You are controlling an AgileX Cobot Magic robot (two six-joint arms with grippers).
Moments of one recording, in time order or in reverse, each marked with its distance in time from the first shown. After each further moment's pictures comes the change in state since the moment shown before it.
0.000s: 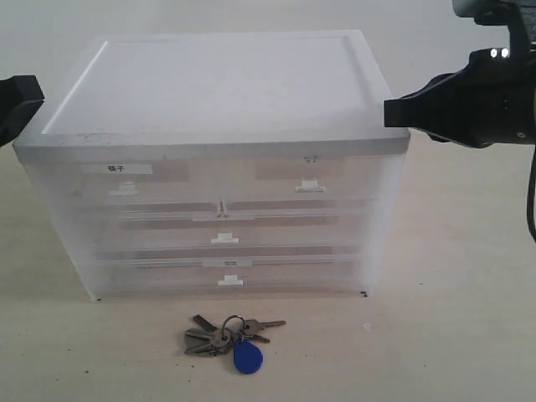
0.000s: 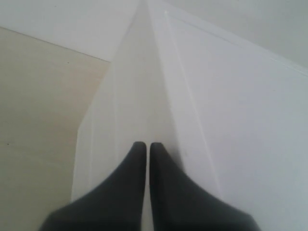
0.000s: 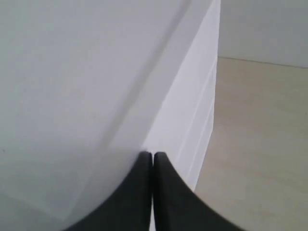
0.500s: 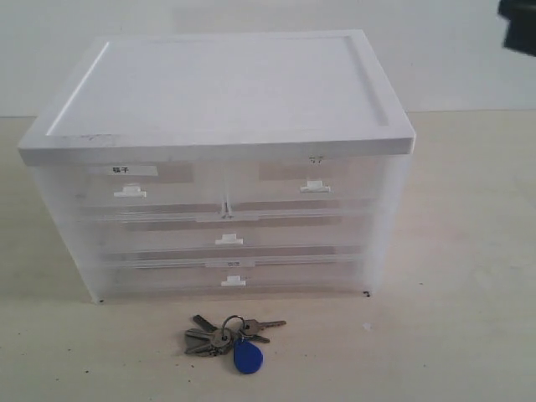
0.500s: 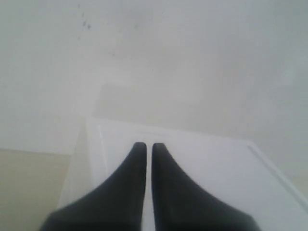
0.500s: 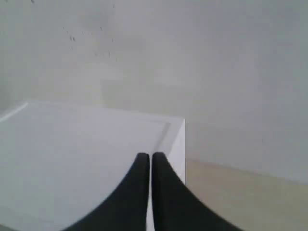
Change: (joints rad) left arm -0.013 -0.392 0.006 0.025 0.031 0.026; right arm 0.031 -0.479 0.098 -0.001 0.172 -0.029
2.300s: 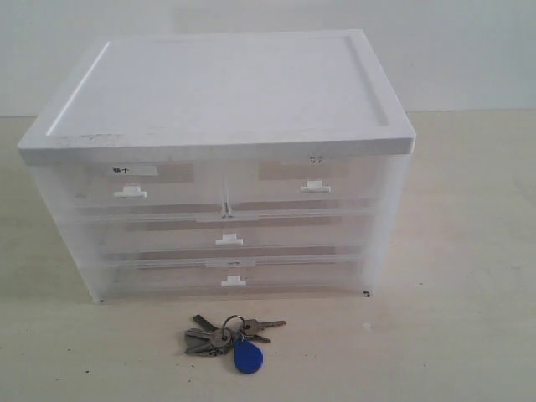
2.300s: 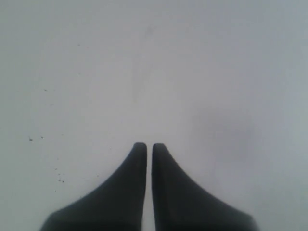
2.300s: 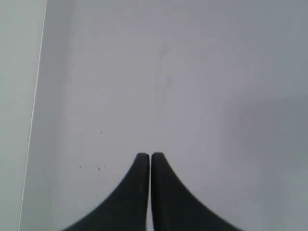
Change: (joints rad) left arm 0.000 -0.888 0.346 -0.384 0.012 0.370; right arm 0.000 -0.795 0.135 0.002 -0.075 -0.003
